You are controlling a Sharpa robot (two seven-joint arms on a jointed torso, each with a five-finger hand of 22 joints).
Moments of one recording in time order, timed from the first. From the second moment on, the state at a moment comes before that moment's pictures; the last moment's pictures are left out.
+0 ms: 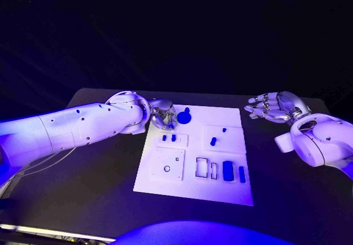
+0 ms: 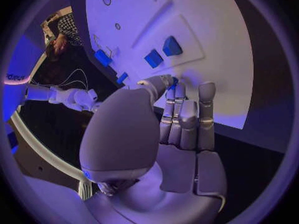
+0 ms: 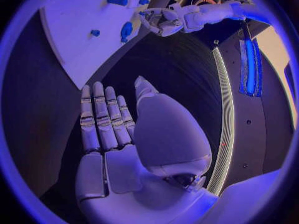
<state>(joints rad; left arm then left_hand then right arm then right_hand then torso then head) 1.19 -0.76 -0.01 1.31 -1.33 0.02 -0.06 1.49 -0.22 0.54 0.14 0.27 0.98 0.13 0.35 0.41 1.01 0.07 0.54 0.21 1.25 0.00 1.40 0.93 0.17 1.04 0.11 1.06 0.89 1.31 -0.91 -0.18 1.57 -0.58 -0.54 0.03 1.45 -0.07 0.07 0.28 0.21 0.70 0.19 0.31 0.24 0.88 0.21 0.40 0.07 1.01 0.16 0.14 0.29 0.17 0.85 0.27 0.06 0.26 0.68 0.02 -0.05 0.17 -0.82</state>
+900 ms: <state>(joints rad) 1.19 -0.75 -0.02 1.29 -1.33 0.03 -0.07 1.48 -0.22 0.54 0.13 0.27 0.99 0.13 0.35 0.41 1.02 0.06 0.54 0.21 1.25 0.00 1.40 0.93 0.17 1.04 0.11 1.06 0.89 1.31 -0.91 -0.18 1.56 -0.58 -0.54 0.03 1.45 -0.07 0.07 0.28 0.21 0.70 0.19 0.32 0.24 0.88 0.20 0.40 0.07 1.01 0.16 0.14 0.29 0.17 0.85 0.27 0.06 0.25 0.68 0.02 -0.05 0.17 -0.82</state>
